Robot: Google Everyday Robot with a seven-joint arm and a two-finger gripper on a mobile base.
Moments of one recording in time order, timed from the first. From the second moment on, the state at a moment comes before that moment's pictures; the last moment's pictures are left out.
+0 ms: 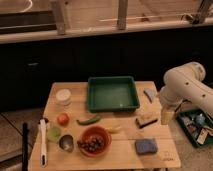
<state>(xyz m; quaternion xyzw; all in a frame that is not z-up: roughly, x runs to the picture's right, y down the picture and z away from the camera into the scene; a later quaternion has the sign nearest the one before) 0.284 0.107 0.685 -0.28 0.02 0.02 0.96</state>
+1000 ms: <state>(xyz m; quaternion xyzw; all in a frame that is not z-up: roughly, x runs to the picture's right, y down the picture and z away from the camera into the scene) 0.281 0.150 0.687 -0.29 0.03 0.03 0.96</state>
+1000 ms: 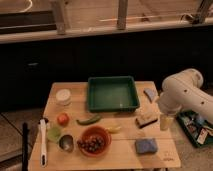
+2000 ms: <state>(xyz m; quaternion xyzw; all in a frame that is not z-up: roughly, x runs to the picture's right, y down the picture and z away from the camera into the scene) 0.272 0.211 0.705 -0.32 0.03 0.02 0.95</state>
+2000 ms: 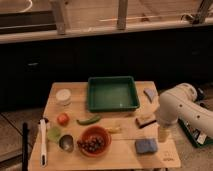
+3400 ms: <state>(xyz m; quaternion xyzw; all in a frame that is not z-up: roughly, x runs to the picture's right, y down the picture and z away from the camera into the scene) 0.260 0.278 0.747 -0.35 0.00 0.01 0.94</state>
